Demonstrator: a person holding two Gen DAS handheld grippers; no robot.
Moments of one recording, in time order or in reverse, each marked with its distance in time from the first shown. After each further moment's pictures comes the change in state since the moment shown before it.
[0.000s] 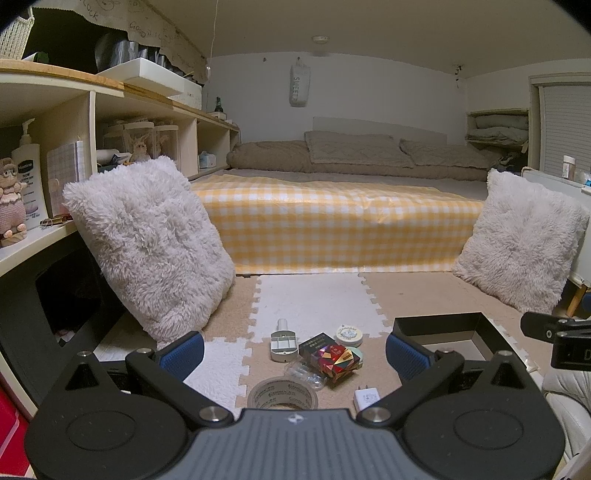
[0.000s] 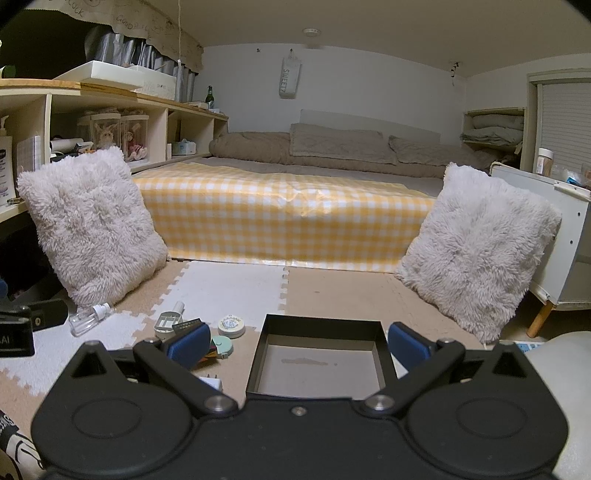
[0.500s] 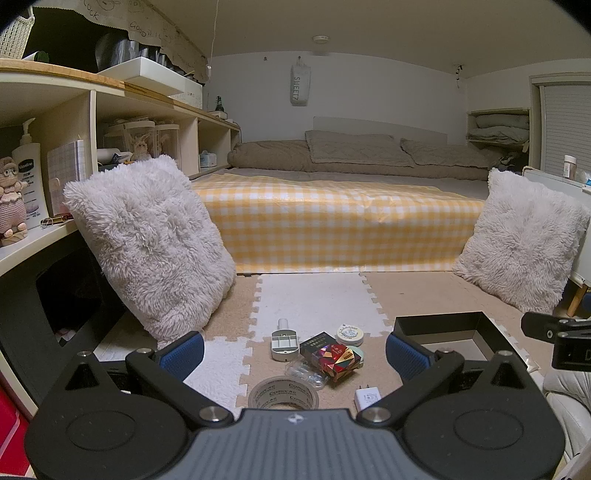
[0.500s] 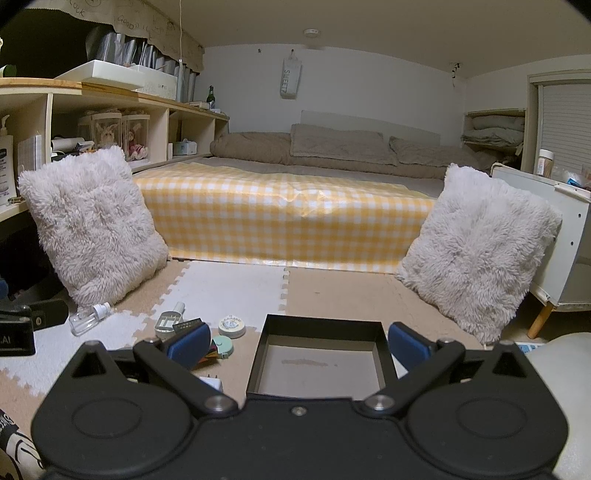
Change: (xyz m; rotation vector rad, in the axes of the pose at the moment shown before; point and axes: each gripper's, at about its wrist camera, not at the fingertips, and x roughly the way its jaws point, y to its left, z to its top) left arm -0.001 0.002 0.000 0.000 0.002 0.002; right arm -0.001 -0.001 0.001 0.000 -0.001 0.004
